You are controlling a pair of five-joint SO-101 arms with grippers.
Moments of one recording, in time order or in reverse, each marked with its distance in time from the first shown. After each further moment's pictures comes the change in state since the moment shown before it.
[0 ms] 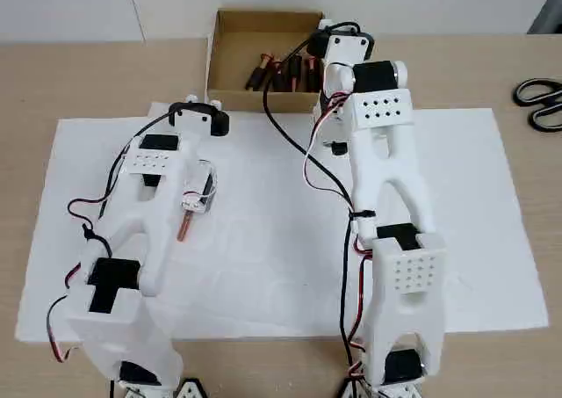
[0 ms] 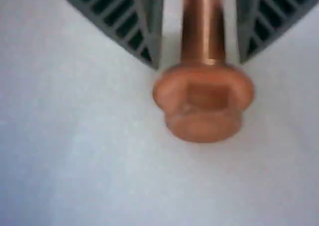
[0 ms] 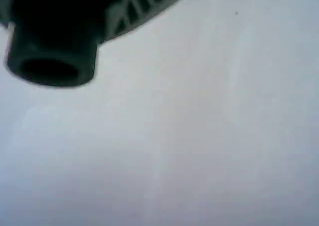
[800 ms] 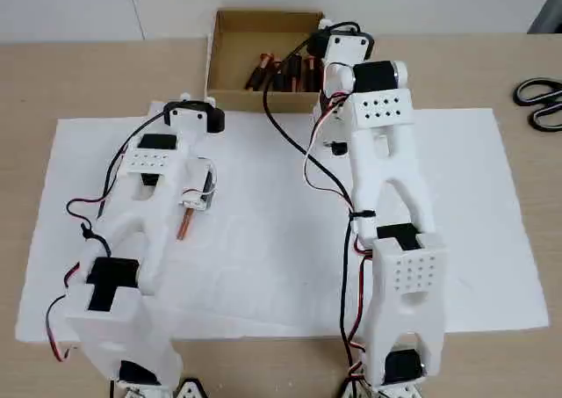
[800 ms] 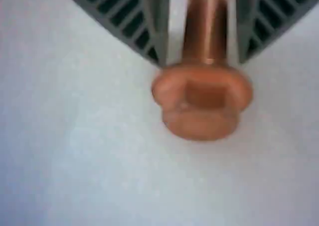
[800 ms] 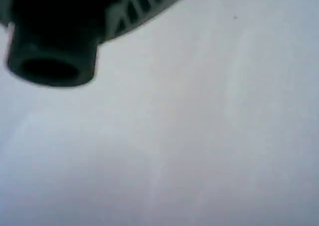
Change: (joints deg) left arm -0.4 0.1 -1.2 0.2 3.2; right arm 0.0 0.0 0.0 0.0 0.0
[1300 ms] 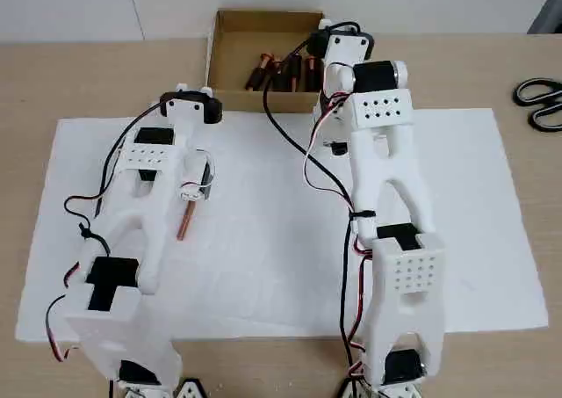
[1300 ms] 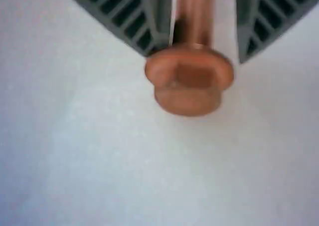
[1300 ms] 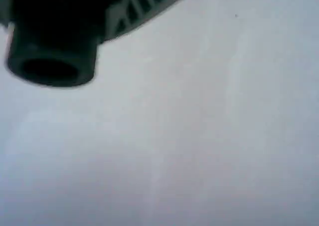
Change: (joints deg) left arm -0.3 0.0 -2.2 -0.4 0.0; right arm 0.0 0.0 0.0 0.0 0.0
